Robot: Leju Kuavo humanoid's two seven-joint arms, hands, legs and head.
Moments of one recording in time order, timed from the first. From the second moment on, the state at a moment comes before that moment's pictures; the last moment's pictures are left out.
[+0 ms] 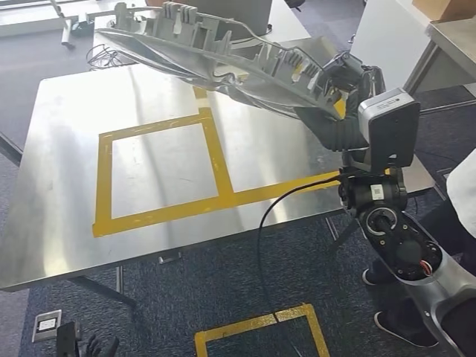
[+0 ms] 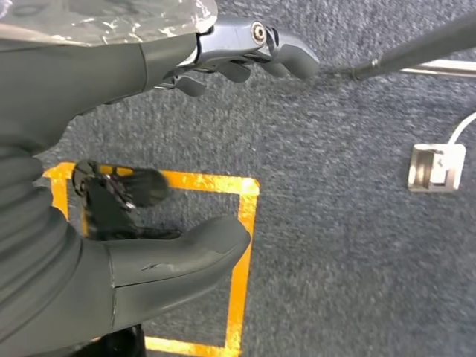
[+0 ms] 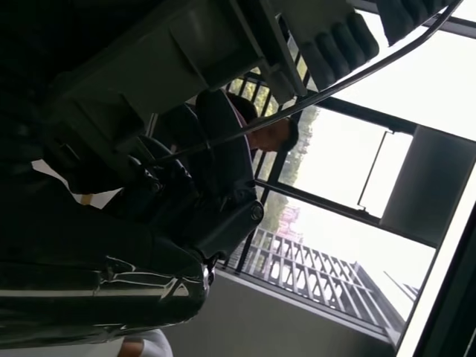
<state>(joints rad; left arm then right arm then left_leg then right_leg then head) -0.18 0.12 -0.72 -0.22 0.93 0.26 -0.48 -0.55 -0.41 0.64 -1.95 0.25 -0.66 0.03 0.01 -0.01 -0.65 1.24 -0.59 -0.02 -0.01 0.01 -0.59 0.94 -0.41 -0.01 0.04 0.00</state>
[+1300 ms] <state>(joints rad) -0.17 0.10 -0.72 -0.22 0.92 0.23 -0.47 -0.56 -0.42 0.63 -1.88 0.40 -0.67 0.15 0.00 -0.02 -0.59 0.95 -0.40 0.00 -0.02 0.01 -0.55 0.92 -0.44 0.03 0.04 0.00</state>
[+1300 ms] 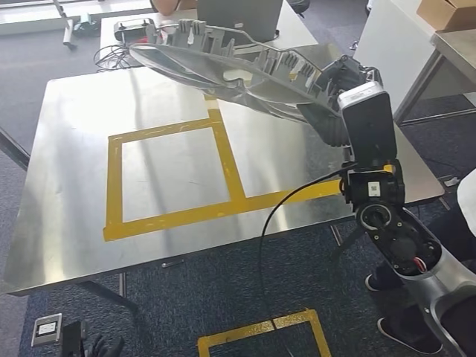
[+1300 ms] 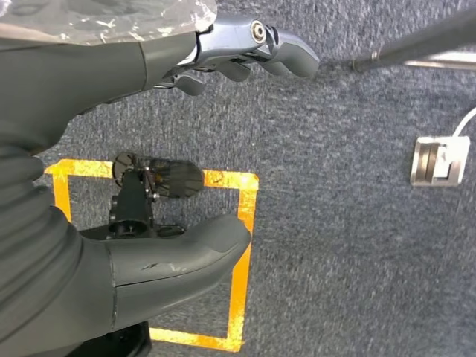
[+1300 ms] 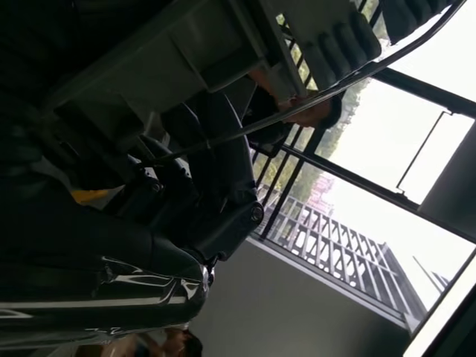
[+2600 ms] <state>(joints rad) -0.19 0.03 -0.75 -0.22 0.88 0.22 -0.45 -0.79 -0.31 0.76 -1.06 0.86 -0.68 0.29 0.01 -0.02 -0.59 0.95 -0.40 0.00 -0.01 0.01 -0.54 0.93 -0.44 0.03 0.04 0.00</state>
